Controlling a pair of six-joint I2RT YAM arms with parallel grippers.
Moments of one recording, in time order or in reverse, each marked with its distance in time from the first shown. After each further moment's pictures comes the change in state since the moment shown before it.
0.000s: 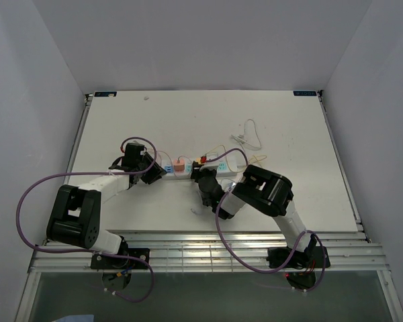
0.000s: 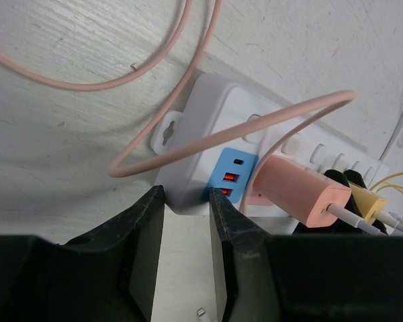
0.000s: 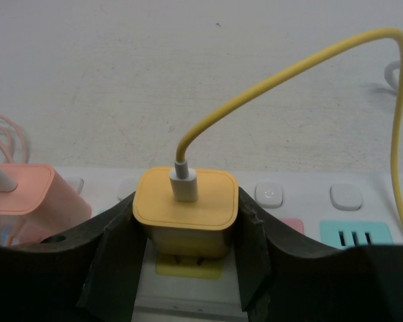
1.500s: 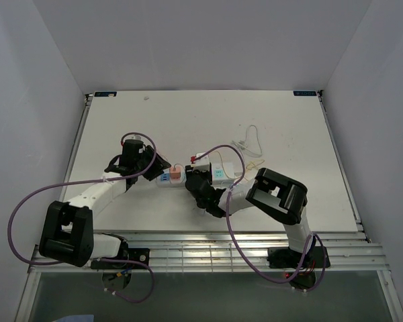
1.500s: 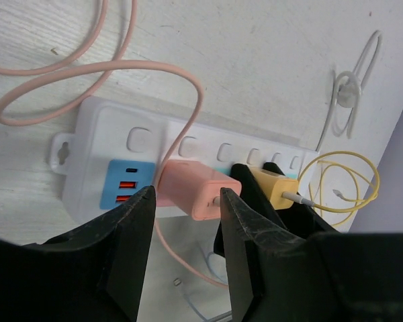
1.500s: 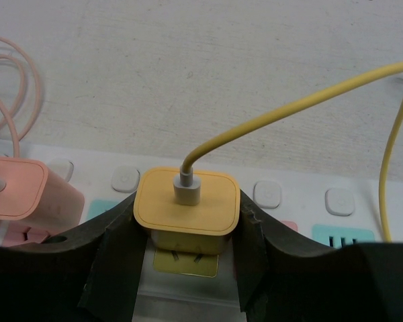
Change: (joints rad) left arm -0.023 -0.132 0.027 -0.063 0.028 0.002; right arm 0.065 -0.179 0.082 -0.542 0.024 0.119
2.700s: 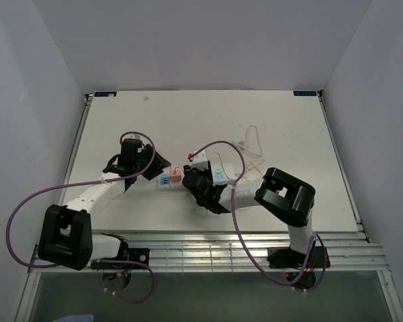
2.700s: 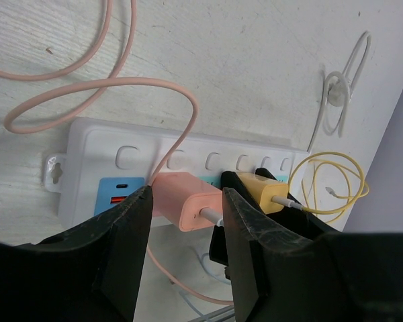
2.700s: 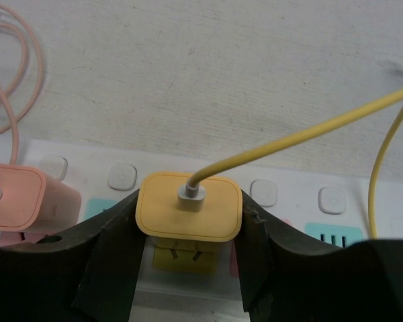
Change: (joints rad) left arm -0.004 -0.034 0.013 -0.017 0.010 0.000; right arm 0.001 -0.073 0.051 -0.241 -0.047 0.036
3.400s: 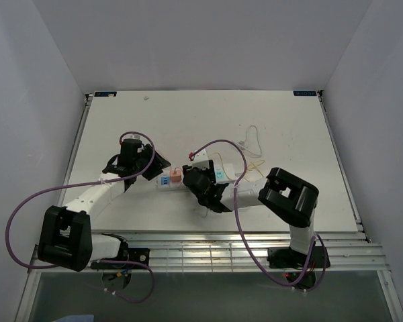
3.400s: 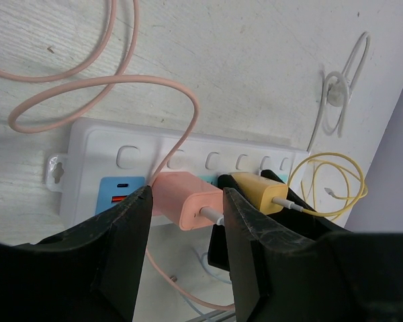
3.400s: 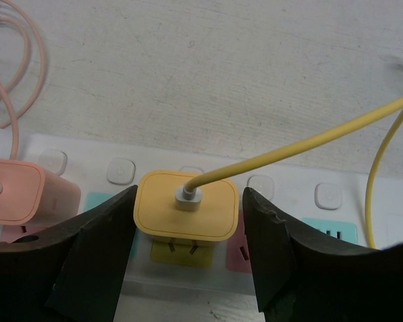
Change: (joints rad) left arm 0.000 -0.010 0.000 -0.007 -0.002 0.000; right arm -0.006 -0.027 0.000 -0.057 -0.023 0.018
